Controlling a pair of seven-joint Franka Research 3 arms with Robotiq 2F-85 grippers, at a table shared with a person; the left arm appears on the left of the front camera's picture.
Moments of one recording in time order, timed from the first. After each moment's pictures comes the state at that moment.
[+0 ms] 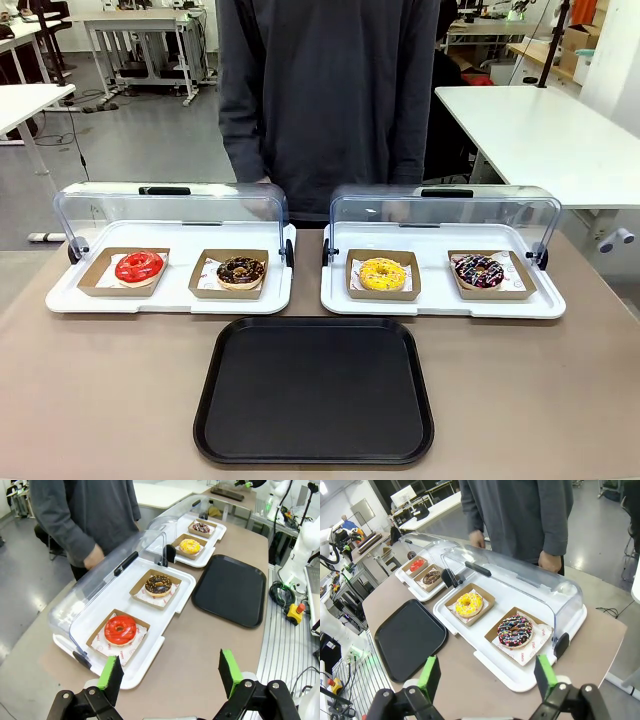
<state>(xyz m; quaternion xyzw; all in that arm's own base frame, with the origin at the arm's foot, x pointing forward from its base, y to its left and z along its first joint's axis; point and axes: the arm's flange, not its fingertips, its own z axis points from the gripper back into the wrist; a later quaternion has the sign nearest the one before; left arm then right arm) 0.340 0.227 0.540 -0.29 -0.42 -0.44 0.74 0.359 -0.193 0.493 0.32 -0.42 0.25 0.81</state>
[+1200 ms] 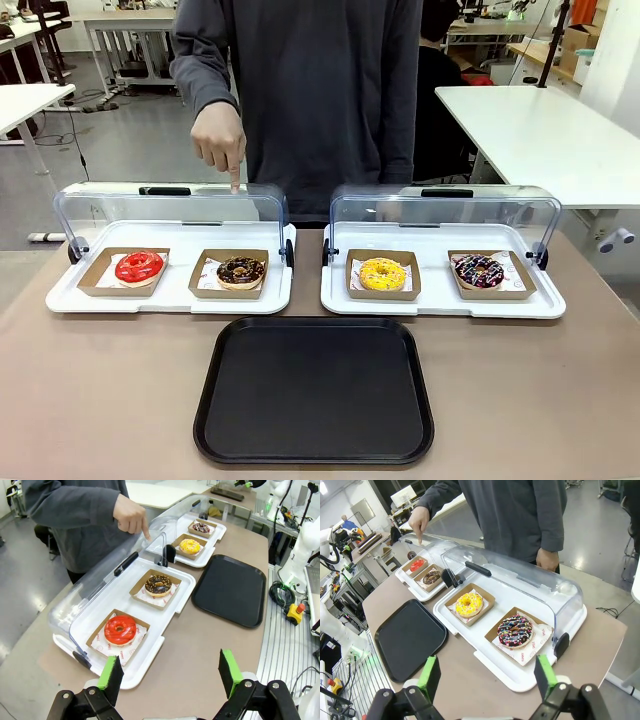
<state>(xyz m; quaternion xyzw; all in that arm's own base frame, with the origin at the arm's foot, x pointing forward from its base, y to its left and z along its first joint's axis) 0.340 0.227 0.540 -0.29 -0.42 -0.44 0.74 0.359 -0.193 0.493 0.32 -0.42 0.25 0.81</state>
